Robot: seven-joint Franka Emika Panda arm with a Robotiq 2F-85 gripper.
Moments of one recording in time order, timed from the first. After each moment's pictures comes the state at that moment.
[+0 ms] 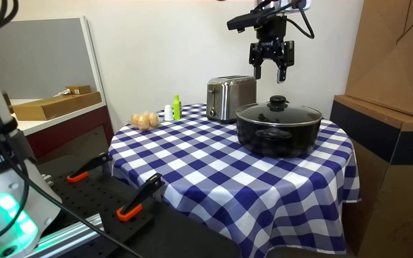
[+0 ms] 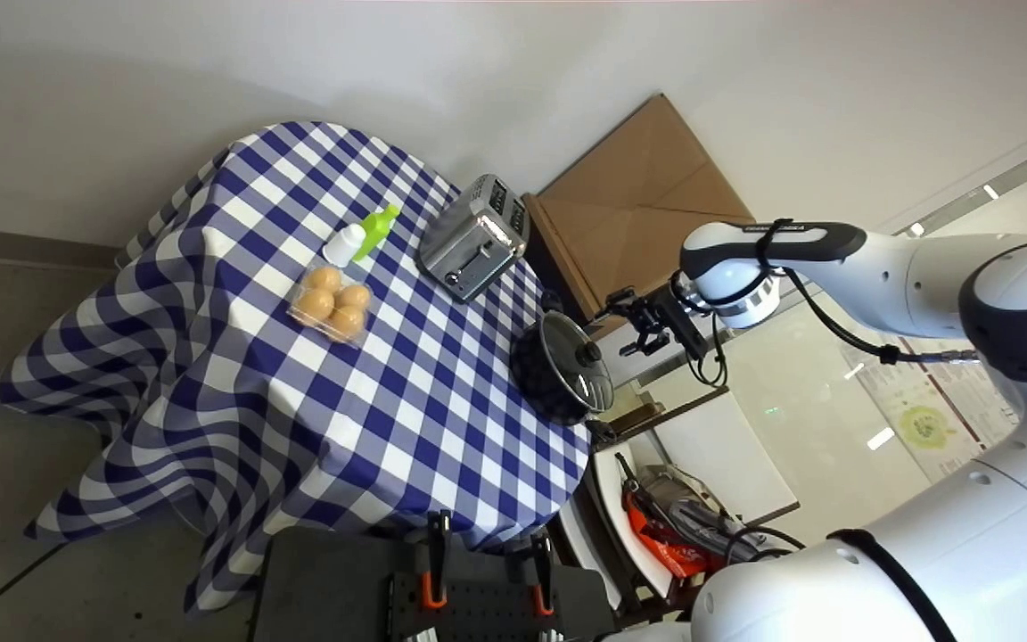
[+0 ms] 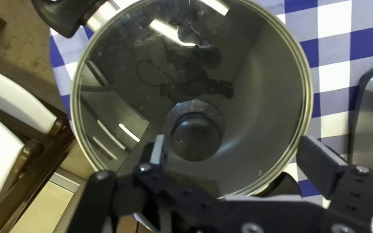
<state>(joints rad) -0.20 0.27 -0.20 -2.03 0.09 2.38 0.04</state>
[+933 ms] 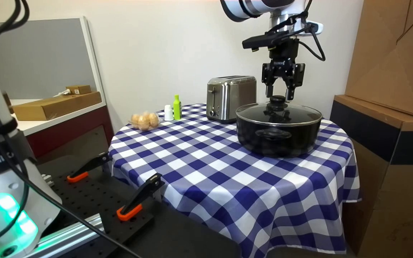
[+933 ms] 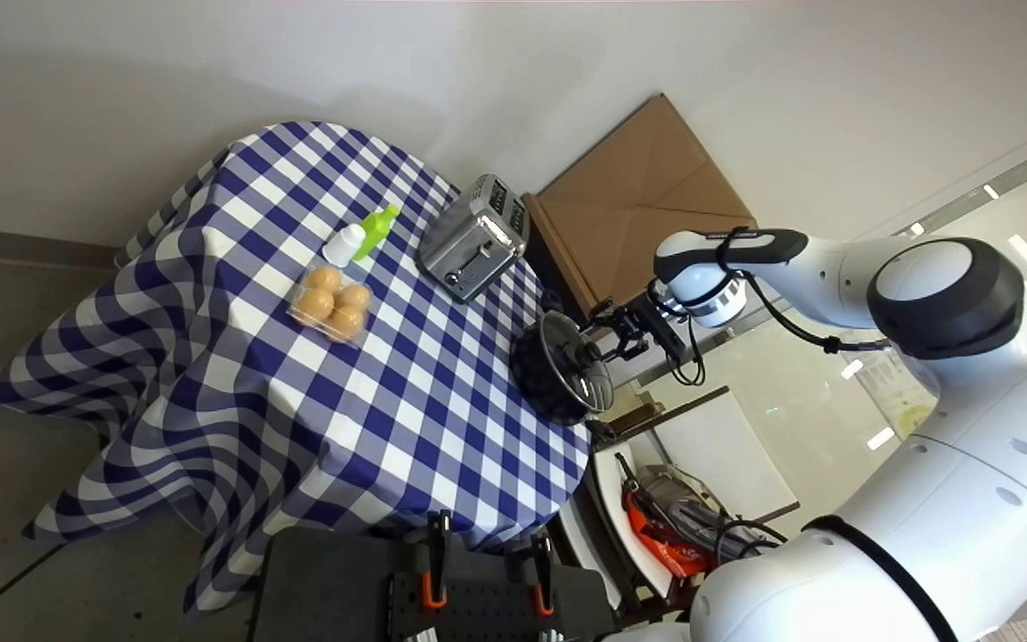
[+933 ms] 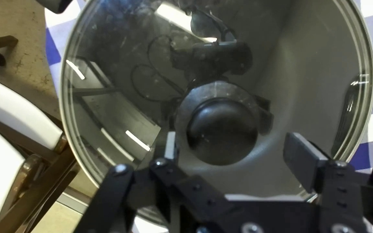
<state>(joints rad) -0.23 0.48 -0.20 -1.83 0.09 2.31 0.06</state>
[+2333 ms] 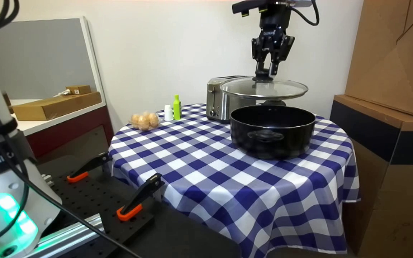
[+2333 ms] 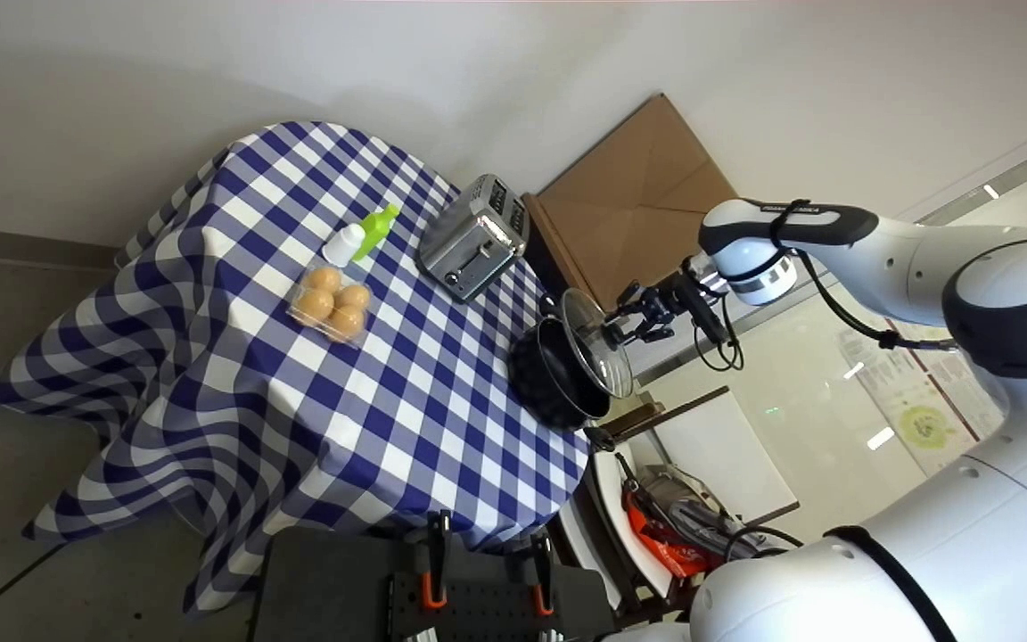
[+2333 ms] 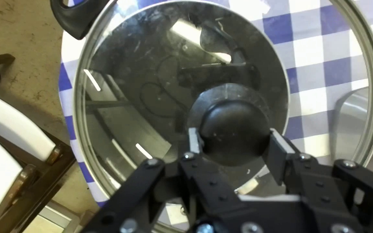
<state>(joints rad) -0.23 0.30 -0.17 -1.87 0.09 2.10 0.03</state>
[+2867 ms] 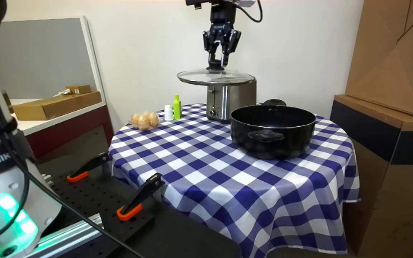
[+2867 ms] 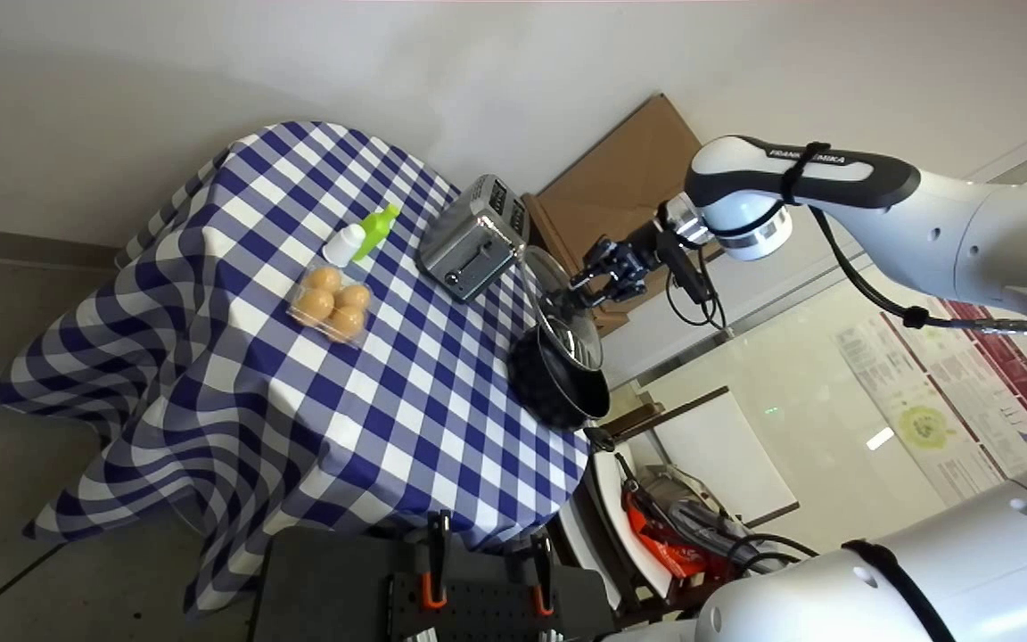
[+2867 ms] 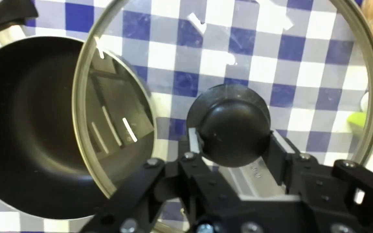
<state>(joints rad) -0.09 0.15 -0.05 -2.01 0.07 2.06 -0.02</state>
